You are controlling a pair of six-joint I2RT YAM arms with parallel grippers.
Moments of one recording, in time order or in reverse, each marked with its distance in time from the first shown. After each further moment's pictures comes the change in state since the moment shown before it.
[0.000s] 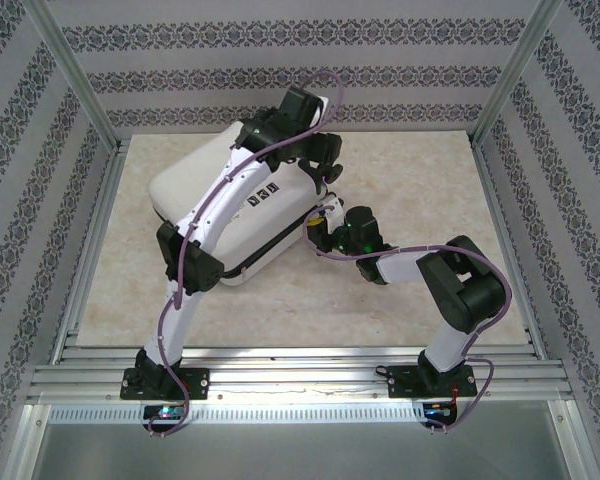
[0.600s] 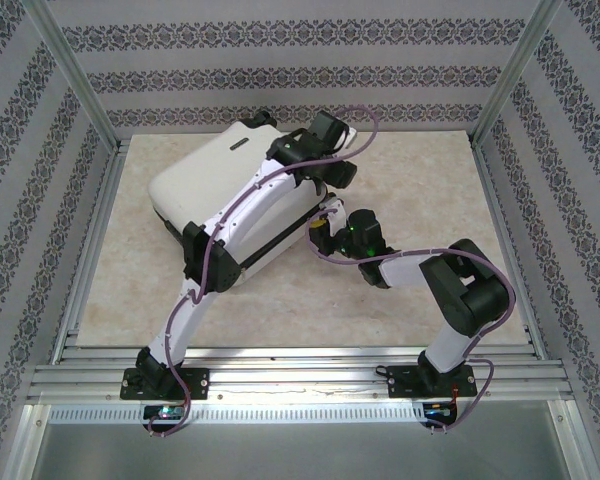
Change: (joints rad) left arm -0.069 0.134 0.007 0.031 -0.054 0.178; right arm 0.002 -0.029 -0.039 0.024 0.000 0.004
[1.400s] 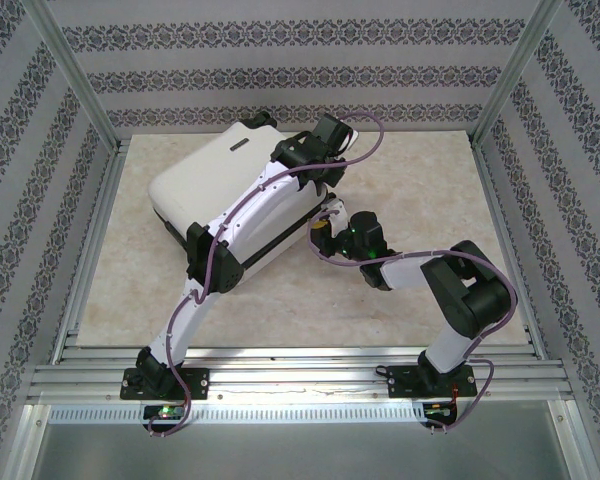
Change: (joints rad) left arm -0.008 0.013 0.013 -0.006 -0.103 0.067; right arm 0.000 -0.013 -0.024 0.020 0.004 0.016
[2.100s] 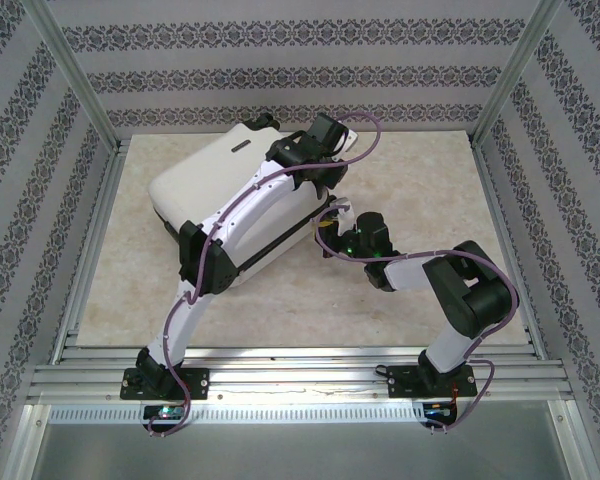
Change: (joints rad) left arm 0.008 -0.085 -0.135 0.050 0.107 0.001; right arm -0.049 -0.003 -0.027 0.042 -0.038 0.138
